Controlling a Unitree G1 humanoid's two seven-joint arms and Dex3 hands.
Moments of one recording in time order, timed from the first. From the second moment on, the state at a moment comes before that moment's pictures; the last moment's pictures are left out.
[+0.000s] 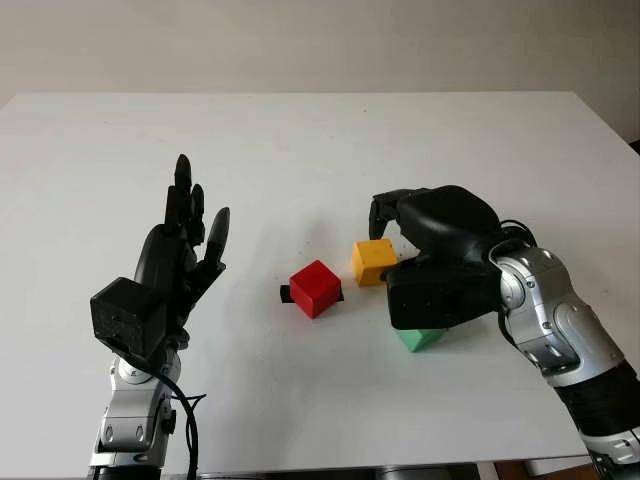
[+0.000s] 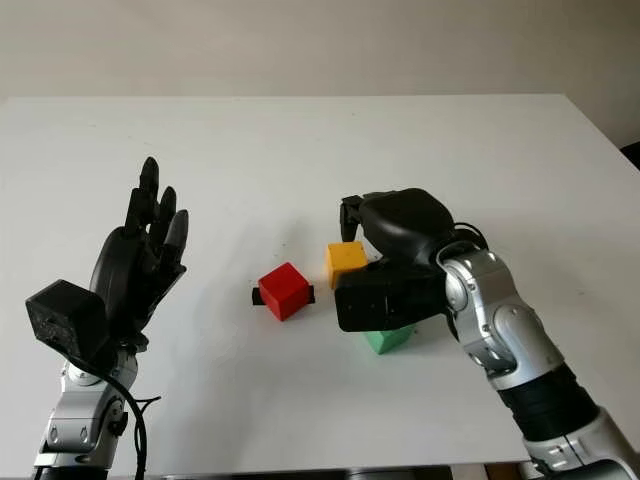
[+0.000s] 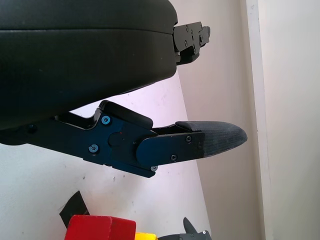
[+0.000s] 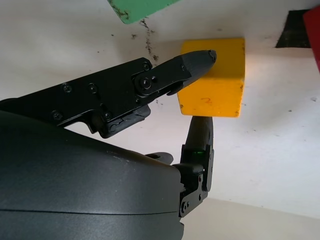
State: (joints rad) left arm -0.10 0.14 0.10 -0.03 -0.03 -0.07 -0.07; right arm -0.45 -0.59 0.33 -0.07 -0.85 0.12 0.46
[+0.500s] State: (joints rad) left arm -0.10 0.14 0.10 -0.03 -0.02 -0.07 -0.06; right arm -0.46 -0.59 0.30 0.00 -0.75 0.03 0.39
